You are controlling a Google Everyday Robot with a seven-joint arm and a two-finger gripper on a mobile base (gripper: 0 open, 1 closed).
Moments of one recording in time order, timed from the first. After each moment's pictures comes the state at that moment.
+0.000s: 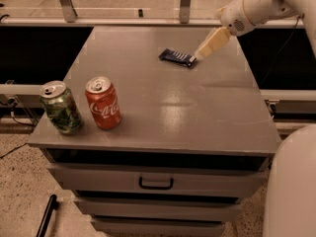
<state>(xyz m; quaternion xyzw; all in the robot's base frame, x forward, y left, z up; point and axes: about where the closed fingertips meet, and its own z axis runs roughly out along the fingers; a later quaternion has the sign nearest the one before) 0.749 -0.157 0.929 -0.53 0.73 0.11 0.41</state>
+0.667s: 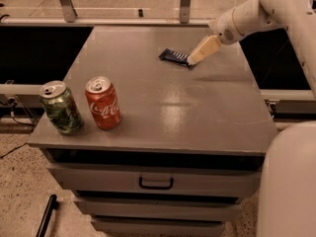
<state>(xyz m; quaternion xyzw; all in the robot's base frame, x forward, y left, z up) 0.772 -0.147 0.893 -0.50 0.75 0.13 0.41</state>
